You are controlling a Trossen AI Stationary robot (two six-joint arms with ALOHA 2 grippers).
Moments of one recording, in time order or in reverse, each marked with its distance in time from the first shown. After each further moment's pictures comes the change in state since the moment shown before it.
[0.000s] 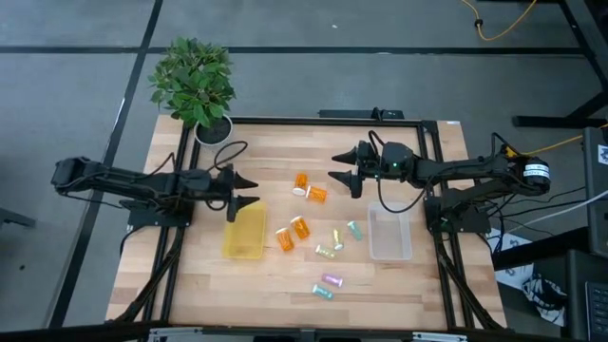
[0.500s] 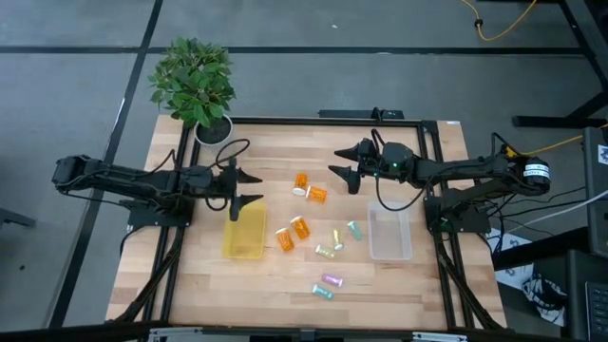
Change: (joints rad) left arm 0.000 0.049 0.083 0.009 0.017 0.141; right arm 0.000 0.000 0.000 0.000 0.122 0.021
